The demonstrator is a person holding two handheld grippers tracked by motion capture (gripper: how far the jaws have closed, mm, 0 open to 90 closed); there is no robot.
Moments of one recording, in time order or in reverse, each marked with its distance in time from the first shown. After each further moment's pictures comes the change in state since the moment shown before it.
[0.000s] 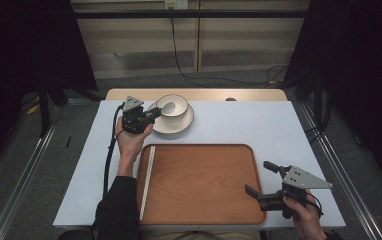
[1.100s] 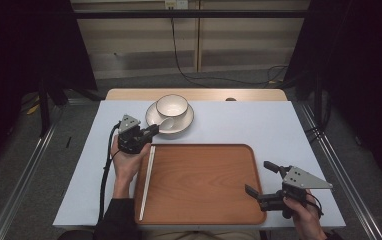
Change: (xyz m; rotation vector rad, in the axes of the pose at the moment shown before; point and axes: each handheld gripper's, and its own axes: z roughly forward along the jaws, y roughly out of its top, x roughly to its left) left arm -0.025 -0.035 -0.036 0.015 0.007 -0.002; right arm 0.000 0.000 0.000 -0.002 -0.006 0.001
